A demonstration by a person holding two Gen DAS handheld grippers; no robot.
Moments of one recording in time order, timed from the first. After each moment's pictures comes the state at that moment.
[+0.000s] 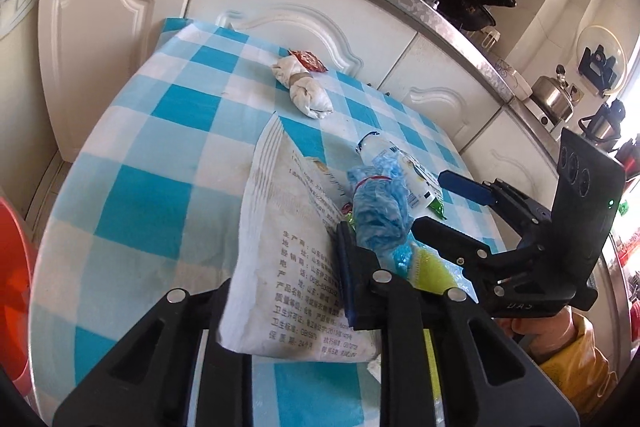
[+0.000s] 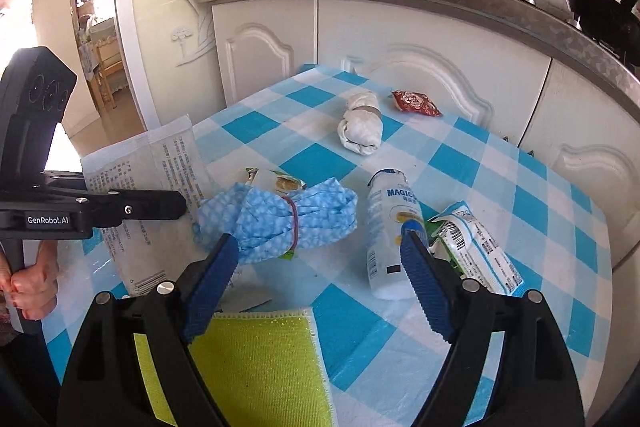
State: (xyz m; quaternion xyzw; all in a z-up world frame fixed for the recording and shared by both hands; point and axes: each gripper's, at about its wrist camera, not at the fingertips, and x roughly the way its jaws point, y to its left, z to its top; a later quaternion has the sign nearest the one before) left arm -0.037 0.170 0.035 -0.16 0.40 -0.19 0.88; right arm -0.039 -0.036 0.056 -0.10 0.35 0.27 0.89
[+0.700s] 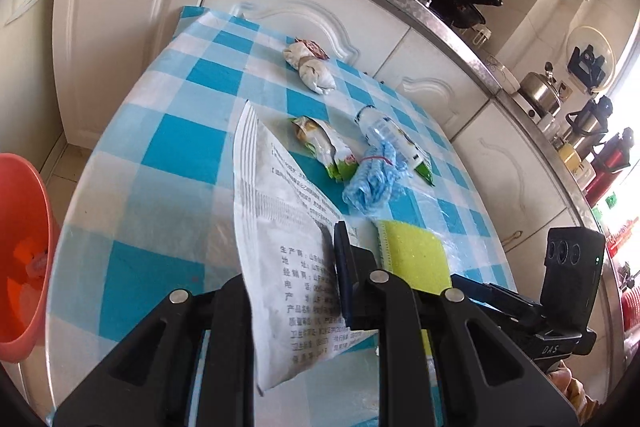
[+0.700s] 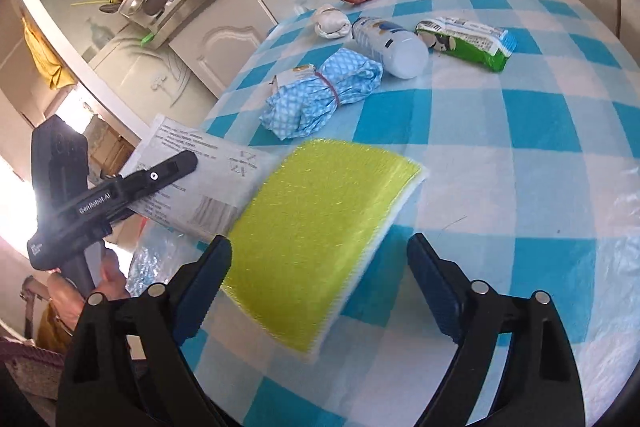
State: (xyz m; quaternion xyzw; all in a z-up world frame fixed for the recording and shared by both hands) left arm -0.087 0.193 0.030 -0.17 0.41 -0.21 0.87; right arm -0.146 -0.067 0.021 0.17 0.46 0.22 0.84
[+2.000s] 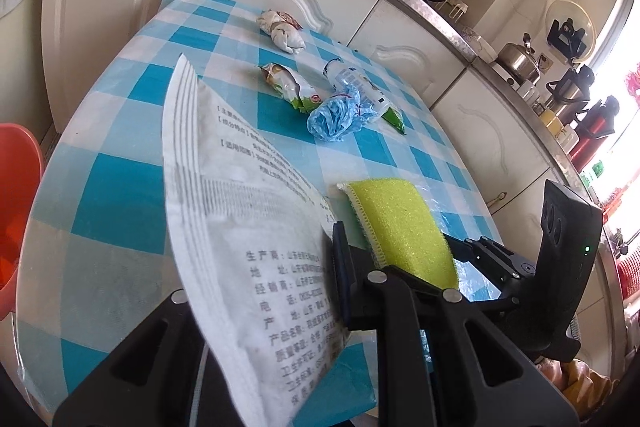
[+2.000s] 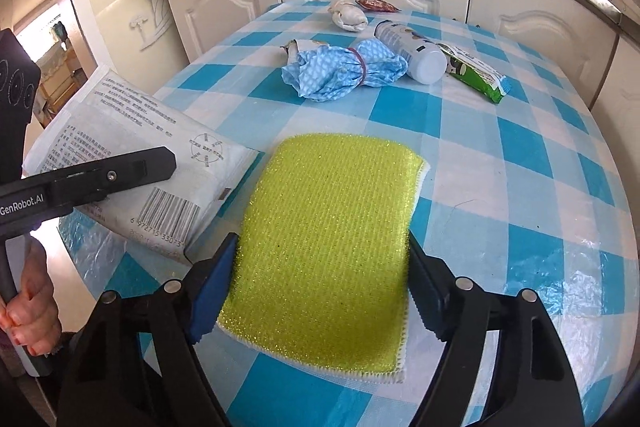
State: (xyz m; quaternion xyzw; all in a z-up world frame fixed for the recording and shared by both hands) left arm -0.139 0.186 0.019 -0.15 0.42 -0.24 0.86; right arm -0.182 -0.013 0.017 -0.01 0.44 0.13 0.89
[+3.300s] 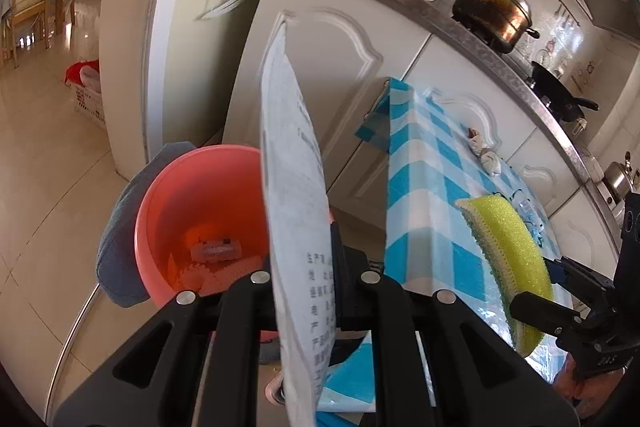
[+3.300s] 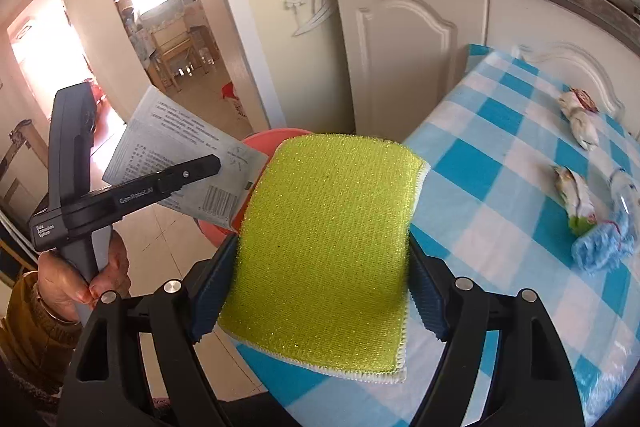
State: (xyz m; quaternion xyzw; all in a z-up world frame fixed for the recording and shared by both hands) left arm -0.162 0.435 0.030 -0.21 0.37 0.02 0.90; right arm -0.143 0.208 0.074 -0.06 0.42 0.36 0.83
